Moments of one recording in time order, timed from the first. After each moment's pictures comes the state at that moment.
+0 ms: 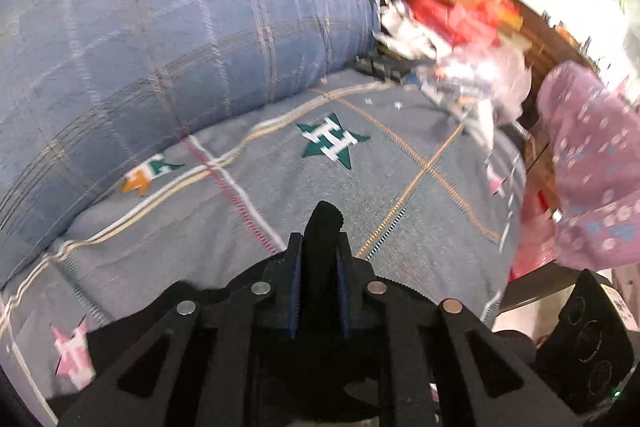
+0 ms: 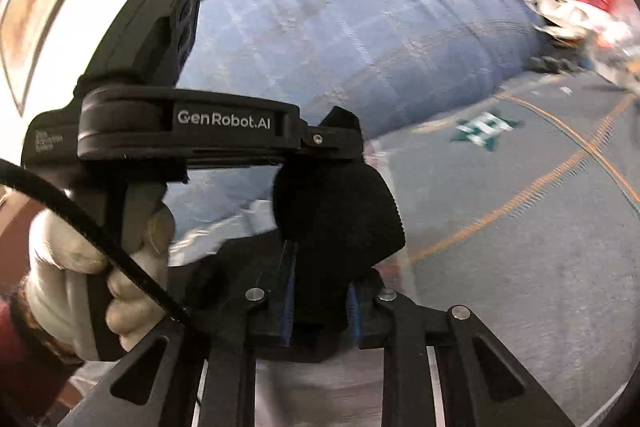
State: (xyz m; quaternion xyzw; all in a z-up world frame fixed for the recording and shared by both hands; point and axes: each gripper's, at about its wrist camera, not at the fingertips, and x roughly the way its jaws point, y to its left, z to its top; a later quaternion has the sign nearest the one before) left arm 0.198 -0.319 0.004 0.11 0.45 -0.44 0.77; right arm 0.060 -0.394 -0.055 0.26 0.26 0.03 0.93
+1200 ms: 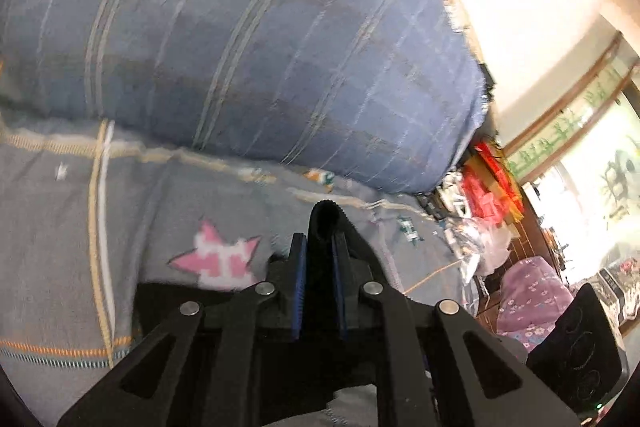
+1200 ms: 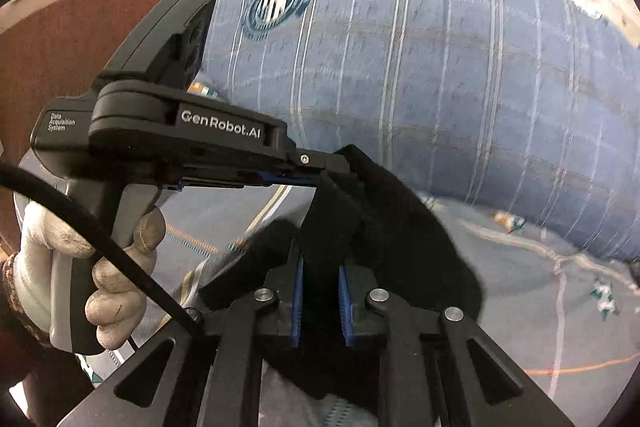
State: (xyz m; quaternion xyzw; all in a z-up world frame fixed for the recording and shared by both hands) left arm 0.255 -0.002 -0.007 -0.21 0.41 -0.36 0.81; right arm 0.152 -0.139 -0.001 -0.05 0.32 0.16 0.93
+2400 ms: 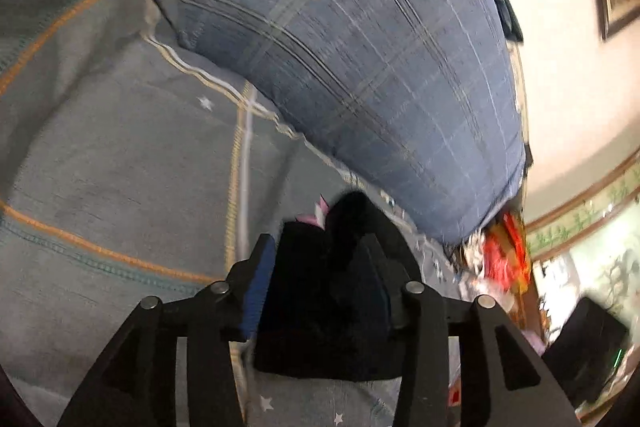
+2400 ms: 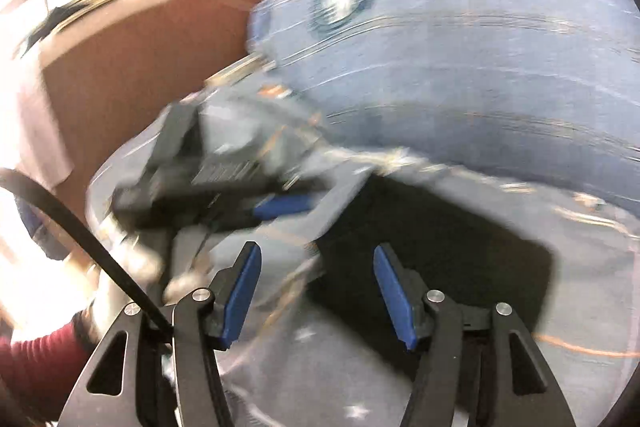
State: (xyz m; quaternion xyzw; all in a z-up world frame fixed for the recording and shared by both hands) left arm 0.220 0.106 -0.085 -0.33 0.43 -0.25 0.80; right arm 0.142 -0.124 -0.008 0.04 0.33 0.27 0.90
